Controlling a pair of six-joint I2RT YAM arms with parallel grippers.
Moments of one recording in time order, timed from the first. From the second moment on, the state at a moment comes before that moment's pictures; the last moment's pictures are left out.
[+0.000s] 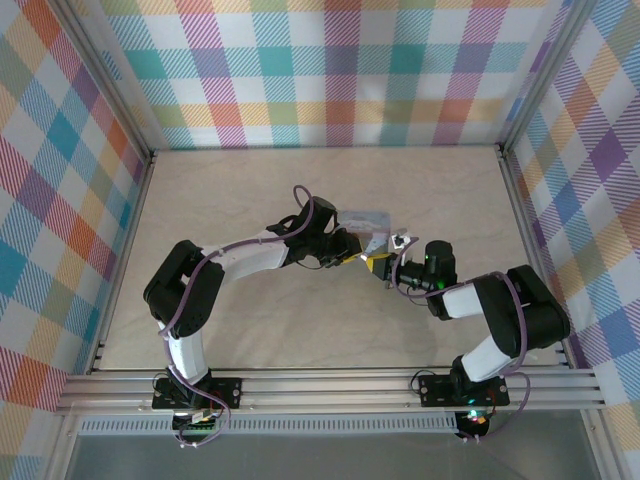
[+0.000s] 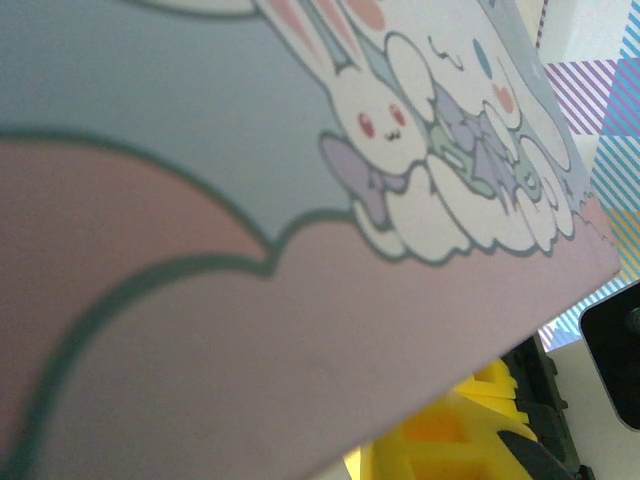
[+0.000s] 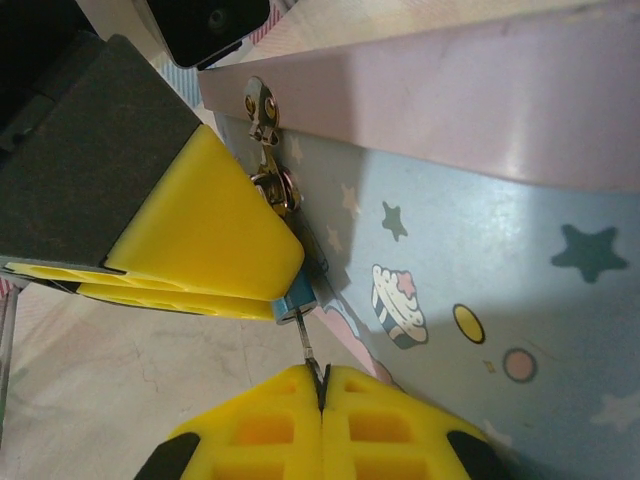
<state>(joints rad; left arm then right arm) -0.72 1.84 1.21 -0.14 0.43 -1.06 0.29 1.57 0.32 0.89 -0.73 0.33</state>
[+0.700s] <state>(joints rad) -0.71 1.84 1.21 -0.16 0.42 -1.05 0.33 1.69 0.37 0.96 -0.75 0.36</state>
